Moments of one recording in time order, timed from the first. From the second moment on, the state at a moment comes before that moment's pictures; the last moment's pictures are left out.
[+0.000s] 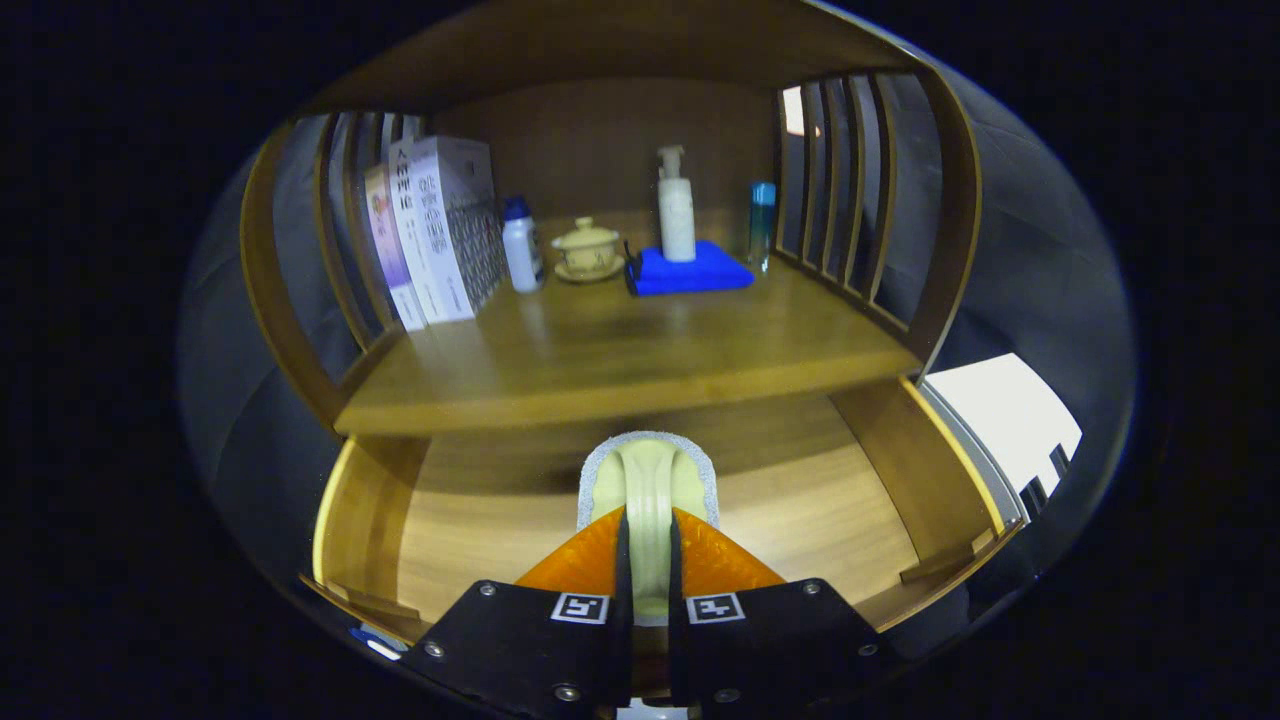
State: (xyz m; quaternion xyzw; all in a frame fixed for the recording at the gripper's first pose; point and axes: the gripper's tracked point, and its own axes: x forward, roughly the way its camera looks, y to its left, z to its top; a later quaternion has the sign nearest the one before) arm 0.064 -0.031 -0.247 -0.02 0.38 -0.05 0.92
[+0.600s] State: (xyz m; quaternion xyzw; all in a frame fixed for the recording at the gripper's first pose) arm 0.183 -0.013 -0.193 -0.02 0.27 -0.01 0.96
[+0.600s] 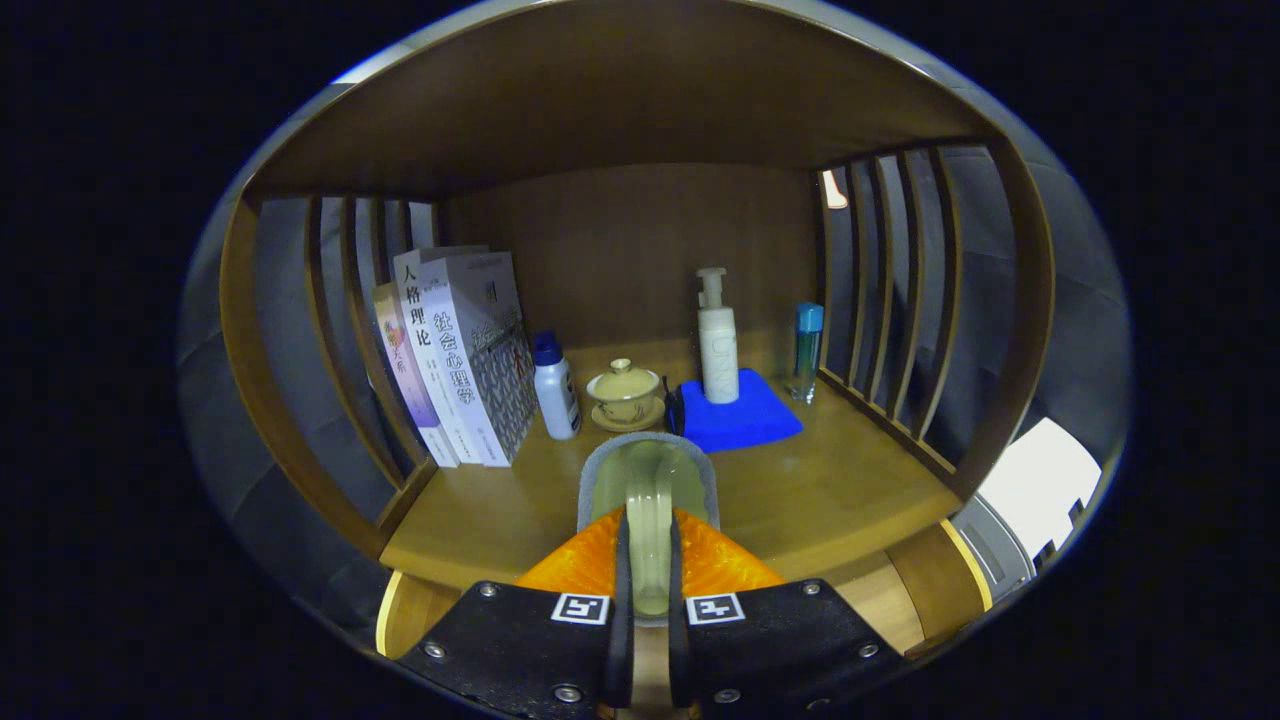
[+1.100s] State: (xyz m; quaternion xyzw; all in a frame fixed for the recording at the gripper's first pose) arm 0.235 -0.017 -0.232 -0.07 0.32 0.00 0.95
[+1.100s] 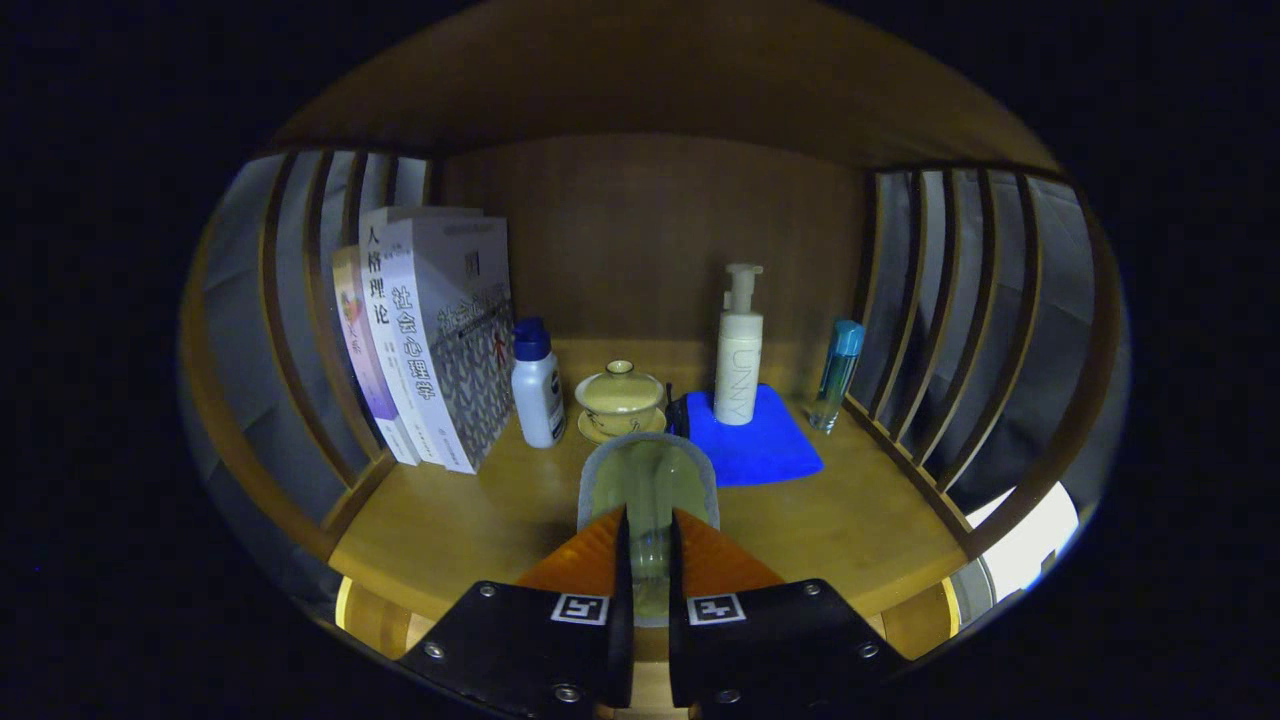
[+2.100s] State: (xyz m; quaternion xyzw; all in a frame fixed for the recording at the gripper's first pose) arm 0.206 -0.021 -0.152 0.03 0.18 0.00 0.98
